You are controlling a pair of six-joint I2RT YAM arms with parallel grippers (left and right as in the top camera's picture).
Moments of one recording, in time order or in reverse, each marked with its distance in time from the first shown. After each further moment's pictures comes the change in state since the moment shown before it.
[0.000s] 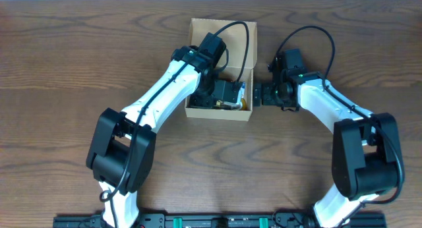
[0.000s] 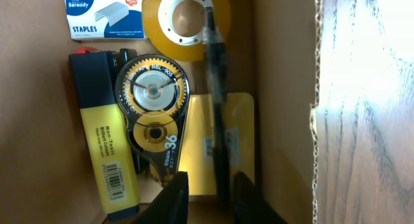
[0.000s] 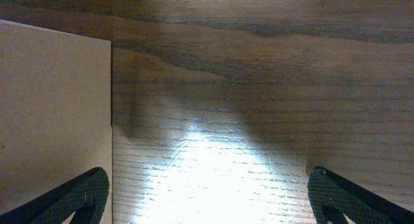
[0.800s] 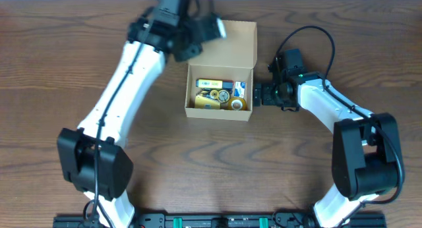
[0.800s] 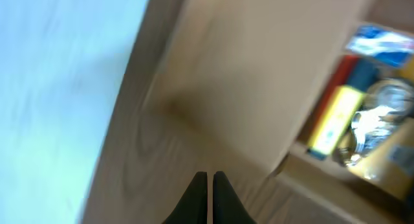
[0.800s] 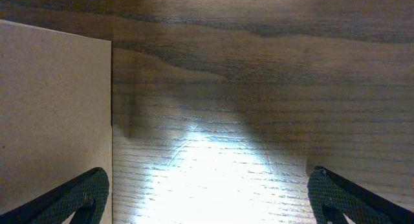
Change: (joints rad) left arm 0.212 -0.103 0.225 0.164 -0.076 -0.353; right arm 0.000 0.000 0.000 0.000 0.000 0.000
